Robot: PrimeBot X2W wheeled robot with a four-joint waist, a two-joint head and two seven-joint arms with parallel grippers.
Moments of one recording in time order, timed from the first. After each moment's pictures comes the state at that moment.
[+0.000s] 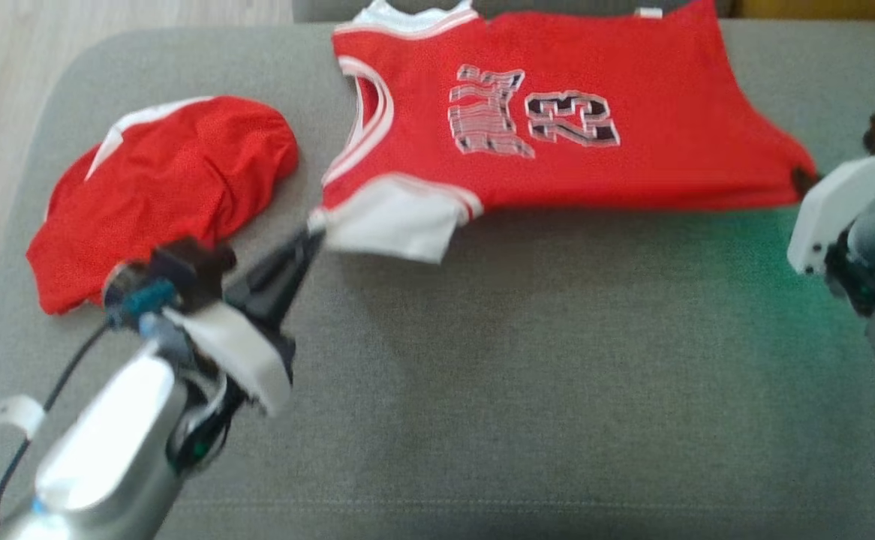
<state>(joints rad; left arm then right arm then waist) -0.44 0.40 -0.63 0.26 -0.52 -0.13 -0.12 -0.83 -0.38 0.36 1.06 0.47 0.12 0.23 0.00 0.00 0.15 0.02</state>
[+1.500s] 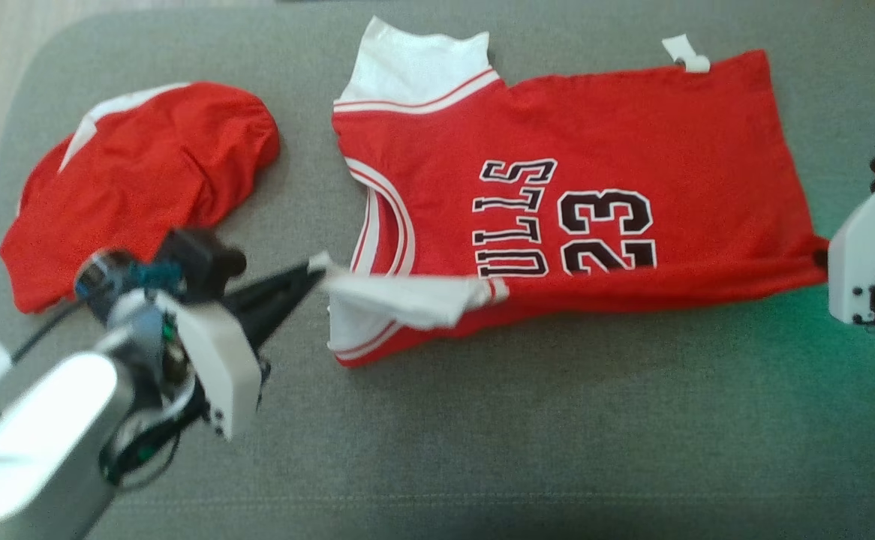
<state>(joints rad) -0.45 0.65 -0.74 -0.06 -0.66 -0.12 0.24 -0.52 -0.49 0.18 0.47 0.43 0.12 0.91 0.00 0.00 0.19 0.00</state>
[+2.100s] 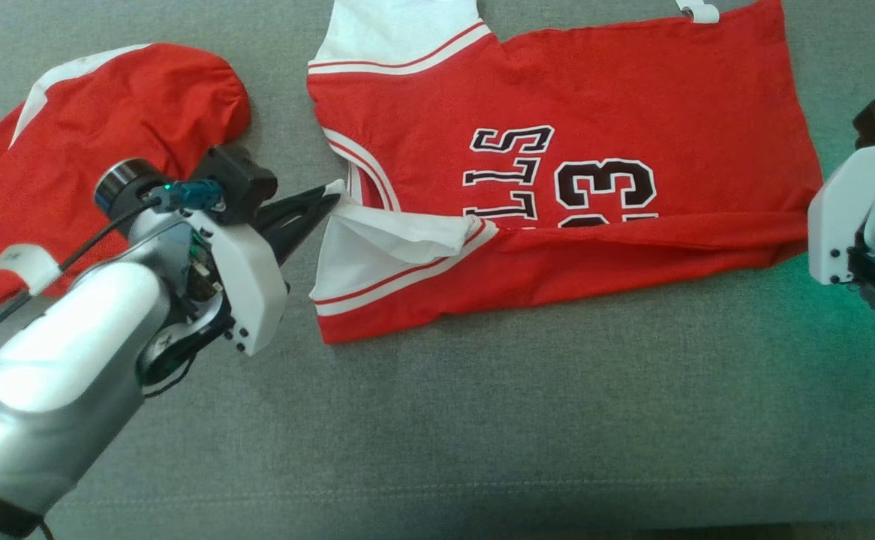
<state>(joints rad) -0.77 0.58 -0.96 0.21 -0.65 -0.13 0.14 -0.65 -0.42 0.18 0.60 0.28 0.12 0.82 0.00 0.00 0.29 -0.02</state>
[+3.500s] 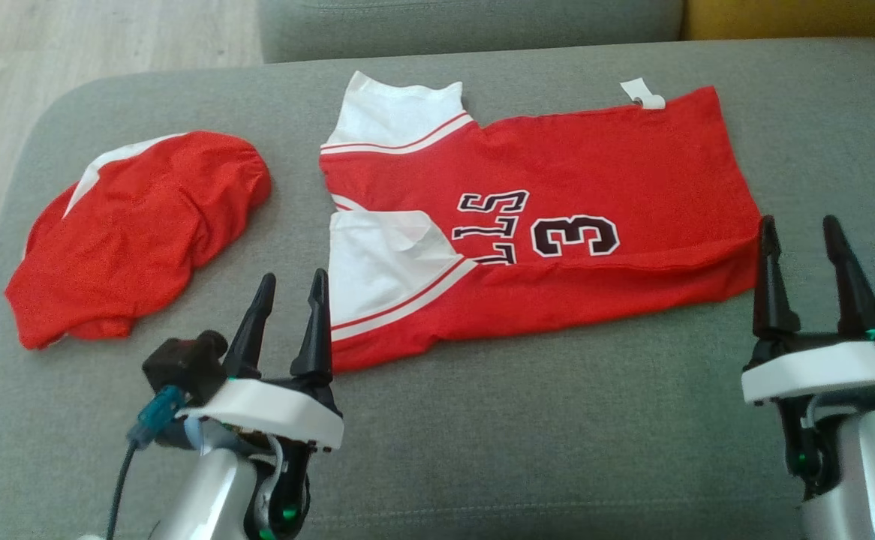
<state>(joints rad) -0.14 0.09 -0.38 0.19 -0.50 0.10 -0.26 -0.13 -0.07 -0.09 0.14 0.16 0.12 -0.12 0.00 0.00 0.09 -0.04</state>
